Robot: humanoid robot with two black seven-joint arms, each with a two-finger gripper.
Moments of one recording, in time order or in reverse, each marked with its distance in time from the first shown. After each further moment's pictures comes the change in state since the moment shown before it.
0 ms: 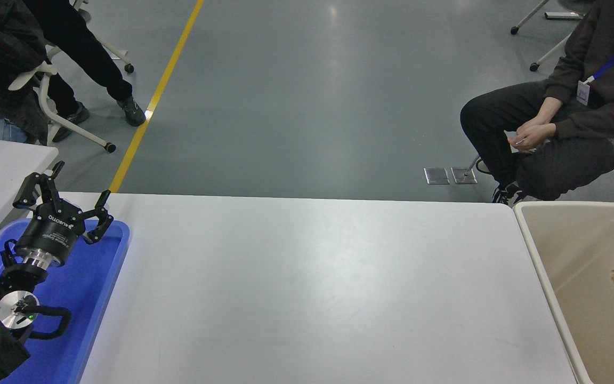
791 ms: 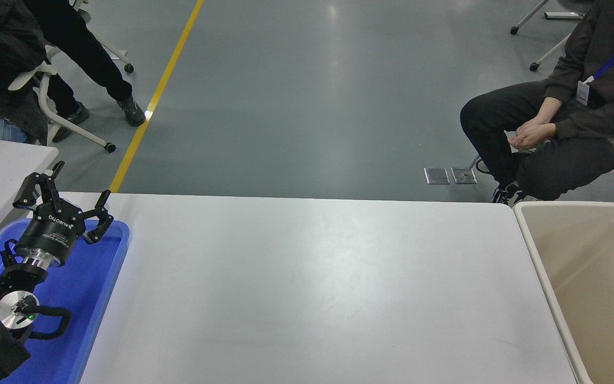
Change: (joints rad) left arm 0.000 0.000 0.000 0.000 0.000 0.000 0.000; right arm 0.003 0.005 0.007 0.001 0.010 -0.005 -0.035
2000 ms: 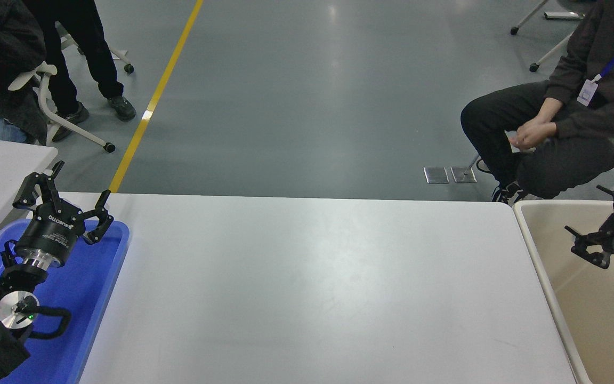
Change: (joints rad) left arm 0.000 0.000 0.000 0.000 0.000 0.000 0.000; right arm -0.145 -0.137 0.750 0.651 0.100 0.005 0.084
